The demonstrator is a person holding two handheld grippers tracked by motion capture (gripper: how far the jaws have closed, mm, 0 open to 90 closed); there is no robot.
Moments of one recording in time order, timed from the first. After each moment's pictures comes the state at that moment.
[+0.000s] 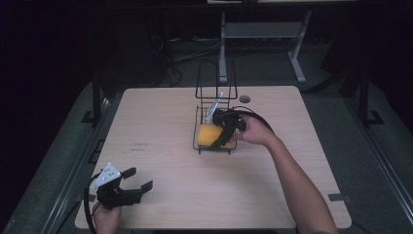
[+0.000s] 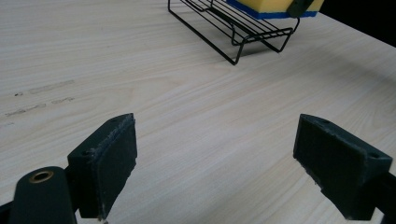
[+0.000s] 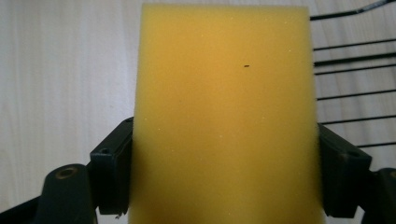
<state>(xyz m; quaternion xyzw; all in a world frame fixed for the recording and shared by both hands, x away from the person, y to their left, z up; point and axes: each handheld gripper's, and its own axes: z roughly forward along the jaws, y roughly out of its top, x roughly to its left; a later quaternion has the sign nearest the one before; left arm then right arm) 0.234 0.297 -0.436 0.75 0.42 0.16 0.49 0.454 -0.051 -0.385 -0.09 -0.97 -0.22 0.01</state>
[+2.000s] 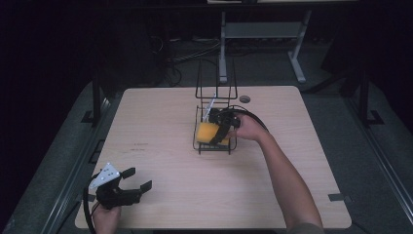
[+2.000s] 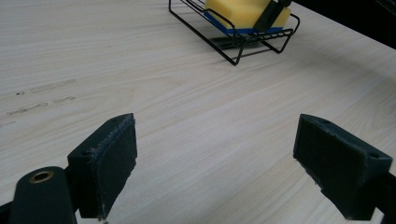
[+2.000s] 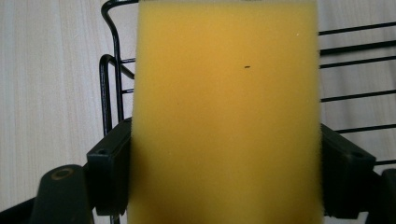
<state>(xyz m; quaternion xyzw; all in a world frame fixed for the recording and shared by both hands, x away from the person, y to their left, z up) 0.233 0.299 -0.437 0.75 0.42 0.16 0.49 0.486 -0.040 -0.417 -0.09 -0.98 -0.20 0.01</state>
